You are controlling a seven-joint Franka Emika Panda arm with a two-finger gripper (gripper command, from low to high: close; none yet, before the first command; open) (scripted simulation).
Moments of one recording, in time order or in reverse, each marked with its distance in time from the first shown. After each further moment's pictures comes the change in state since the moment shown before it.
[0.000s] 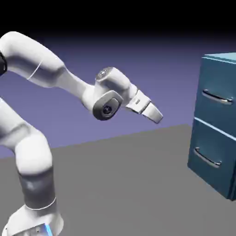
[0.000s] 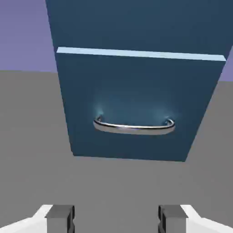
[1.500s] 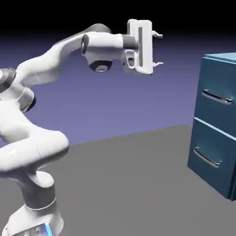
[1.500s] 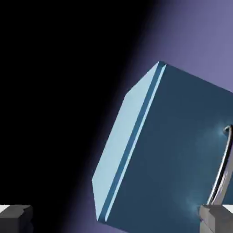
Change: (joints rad) arm -1.284 -0.732 0.910 0.484 1.957 -0.512 0.247
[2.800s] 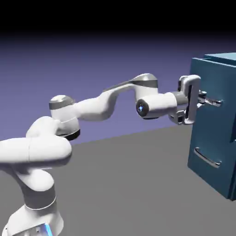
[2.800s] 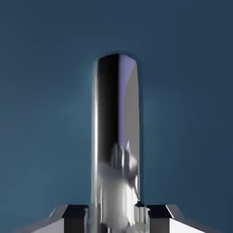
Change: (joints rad) arm -0.459 -0.336 0.394 0.050 0.856 -0.282 0.096
